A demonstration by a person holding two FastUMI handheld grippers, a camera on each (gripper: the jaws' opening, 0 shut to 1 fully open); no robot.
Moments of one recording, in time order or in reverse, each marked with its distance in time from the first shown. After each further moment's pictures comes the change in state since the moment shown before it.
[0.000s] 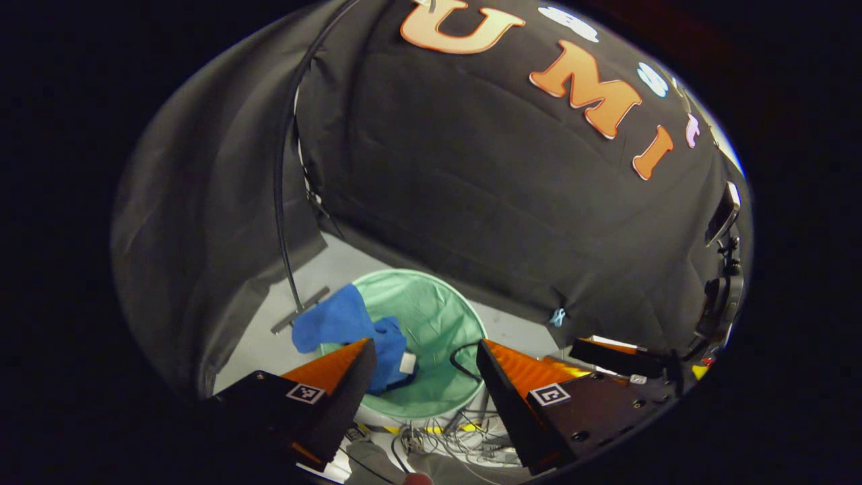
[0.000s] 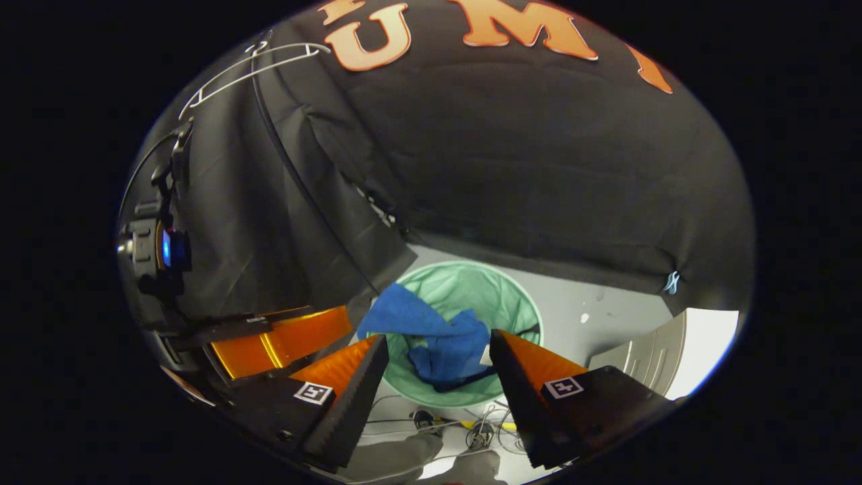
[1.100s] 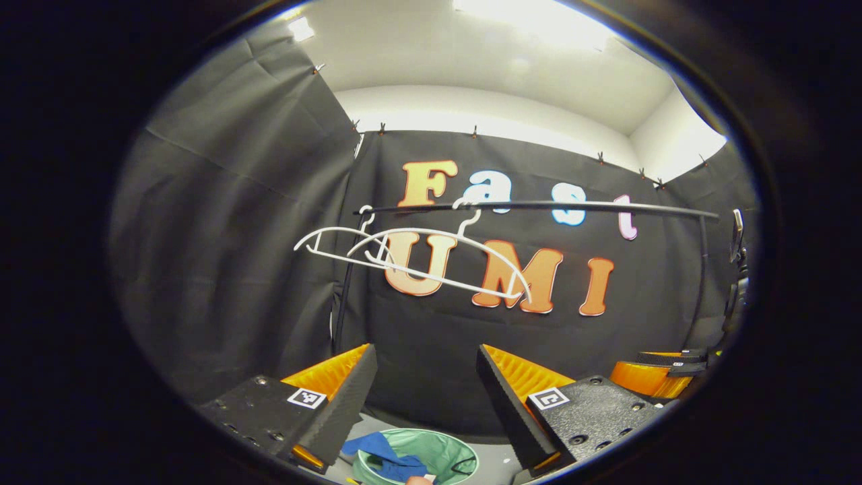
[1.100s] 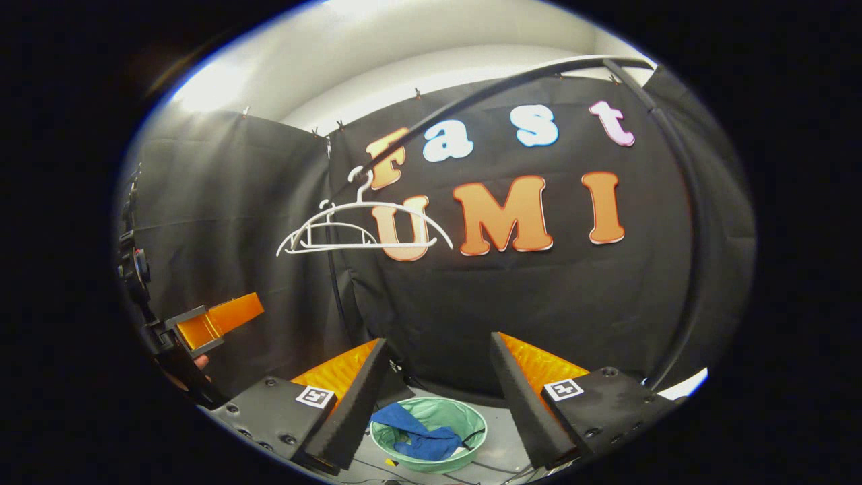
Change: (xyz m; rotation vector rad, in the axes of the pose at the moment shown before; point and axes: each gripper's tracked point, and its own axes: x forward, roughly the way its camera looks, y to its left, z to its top) left arm -0.373 -0.167 0.119 0.185 -0.915 0.148; right arm -0.379 -0.047 0.113 -0.126 -0.730 0.104
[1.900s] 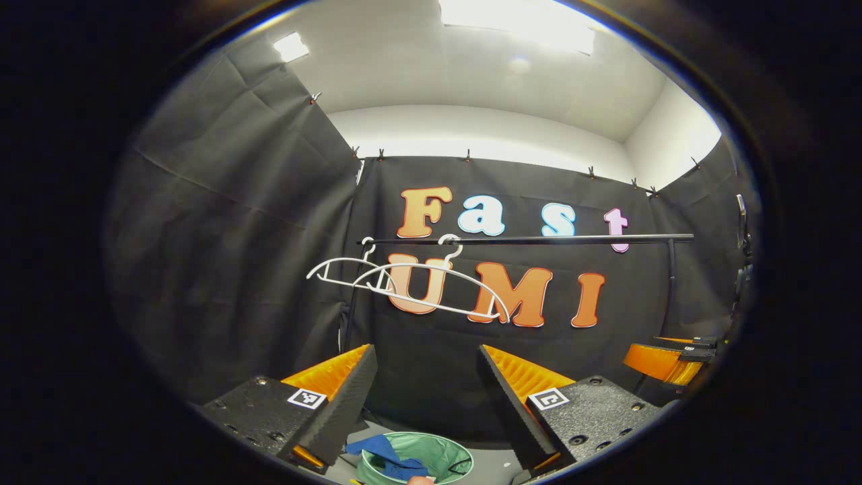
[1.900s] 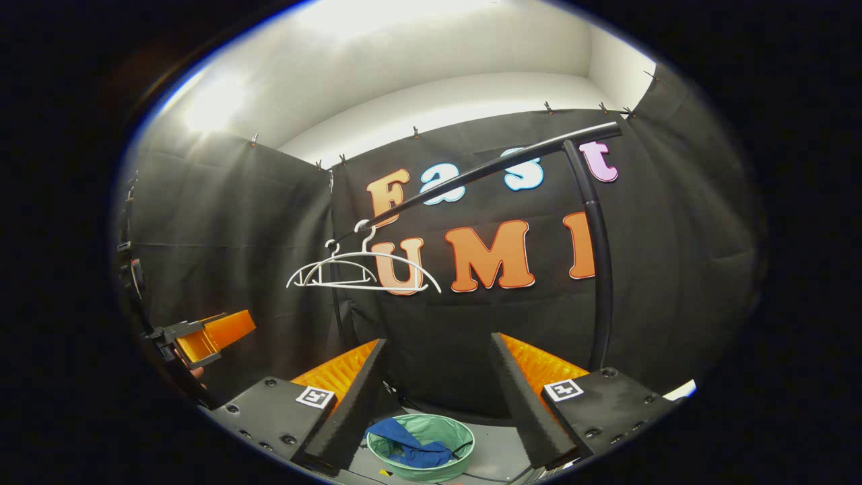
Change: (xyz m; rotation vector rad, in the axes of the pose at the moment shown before) left arm -0.067 -0.030 0.041 0.027 -0.044 0.020; right arm -0.074 -0.006 0.041 -0.001 -0.114 -0.022
